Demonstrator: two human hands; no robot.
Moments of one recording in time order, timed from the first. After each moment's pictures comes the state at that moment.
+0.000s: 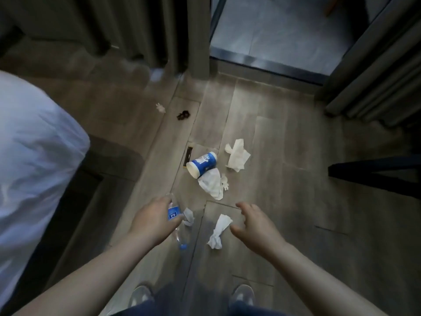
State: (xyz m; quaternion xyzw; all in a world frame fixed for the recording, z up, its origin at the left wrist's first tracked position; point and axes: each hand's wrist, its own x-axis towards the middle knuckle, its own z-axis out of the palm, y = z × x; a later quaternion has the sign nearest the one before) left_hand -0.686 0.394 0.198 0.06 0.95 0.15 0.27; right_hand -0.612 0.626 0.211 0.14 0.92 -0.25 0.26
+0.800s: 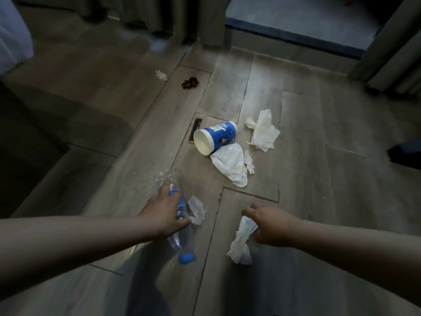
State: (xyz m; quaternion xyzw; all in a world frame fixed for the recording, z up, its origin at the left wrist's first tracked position) left_hand -0.689 0.375 -0.099 0.16 0.94 0.13 0.29; right_hand -0.629 0.633 -0.087 -0.10 0.94 -0.04 0.33
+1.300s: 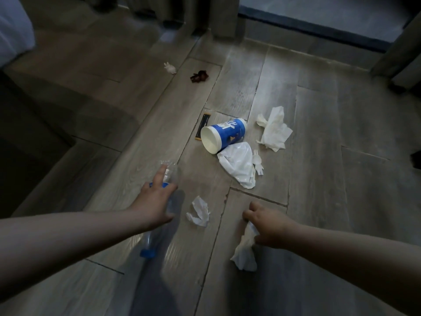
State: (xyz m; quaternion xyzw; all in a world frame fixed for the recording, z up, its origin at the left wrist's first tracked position) left_hand -0.713 0.350 -0.119 0.16 0.95 0.10 0.24; right_hand -0.648 0.634 -0.118 -0.13 0.93 -0.03 0.35
